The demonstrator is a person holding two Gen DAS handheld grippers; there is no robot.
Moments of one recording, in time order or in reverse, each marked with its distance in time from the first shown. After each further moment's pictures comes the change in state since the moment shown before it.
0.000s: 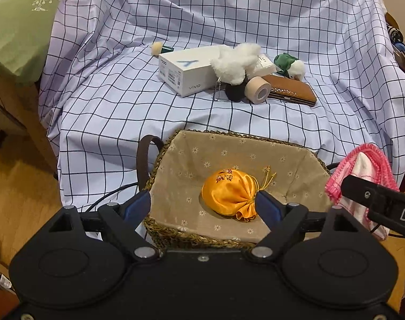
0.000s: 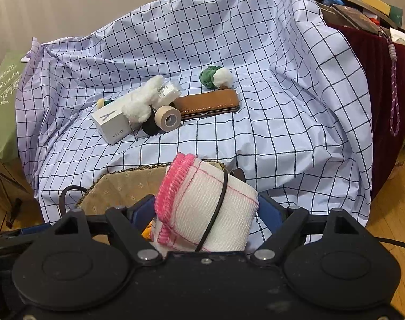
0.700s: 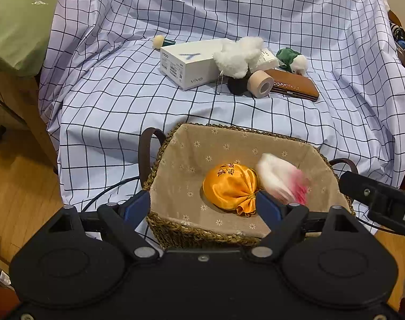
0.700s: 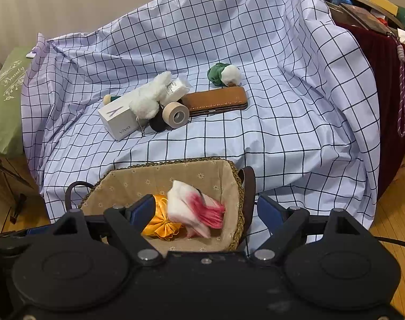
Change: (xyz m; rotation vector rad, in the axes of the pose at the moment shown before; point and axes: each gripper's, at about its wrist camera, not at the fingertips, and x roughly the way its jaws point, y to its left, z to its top) left arm 0.004 0.004 -0.001 -0.003 0.024 -0.005; right arm 0.002 0.000 0.003 -0.014 0.017 0.031
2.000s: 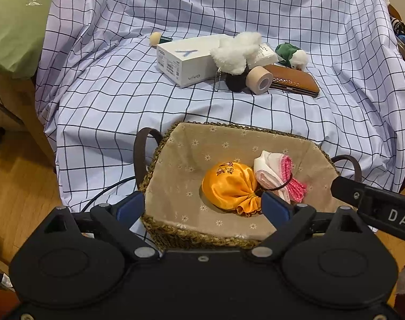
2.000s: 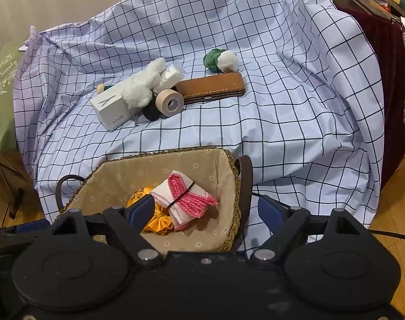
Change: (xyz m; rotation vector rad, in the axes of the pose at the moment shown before) left arm 0.005 0.002 0.005 0.023 0.017 -0.013; right arm 0.019 -0.001 0.003 0.019 0.053 -0.014
